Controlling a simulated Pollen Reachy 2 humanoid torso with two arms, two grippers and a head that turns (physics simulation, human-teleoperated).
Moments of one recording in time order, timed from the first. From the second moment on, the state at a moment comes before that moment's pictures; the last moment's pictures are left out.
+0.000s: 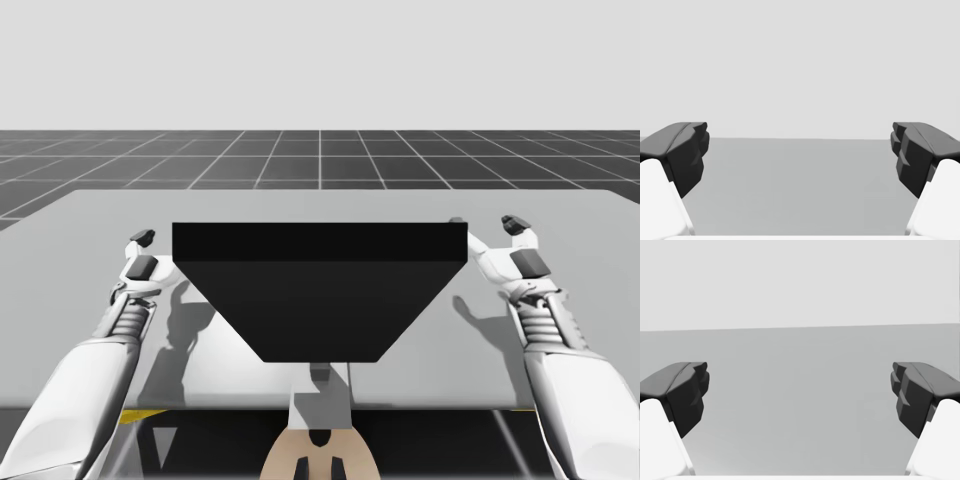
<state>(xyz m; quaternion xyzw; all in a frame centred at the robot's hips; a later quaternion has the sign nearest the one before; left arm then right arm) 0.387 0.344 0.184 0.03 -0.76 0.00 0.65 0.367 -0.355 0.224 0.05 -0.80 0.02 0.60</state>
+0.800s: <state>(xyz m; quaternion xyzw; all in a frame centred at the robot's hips) 0.352 0.297 0.168 -0.17 -0.69 -0.26 0.66 0.360 -0.307 0.171 0.20 -0.73 0.19 0.63</state>
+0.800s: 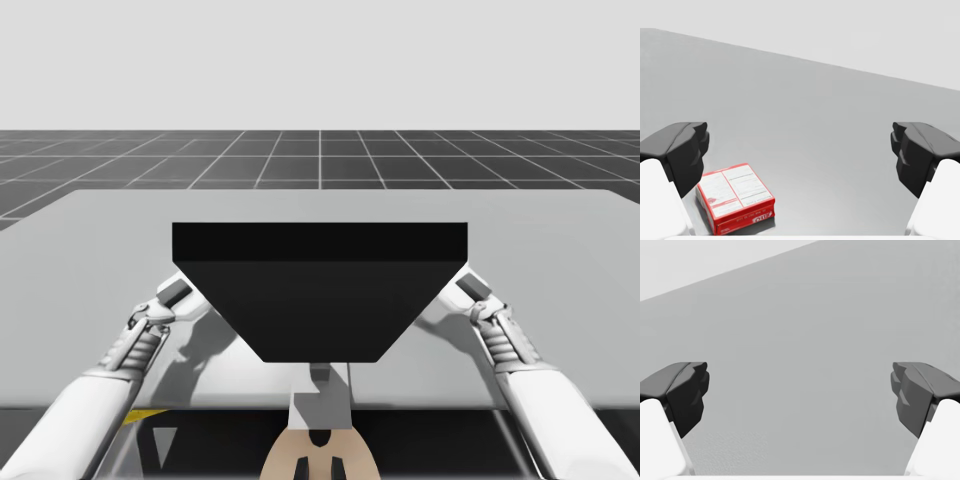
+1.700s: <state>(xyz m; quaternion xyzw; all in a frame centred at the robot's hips) 0.329 0.252 0.165 -0.23 -0.67 -0.37 0.61 0.397 -0.252 0.104 0.31 -0.66 0.27 0.63</state>
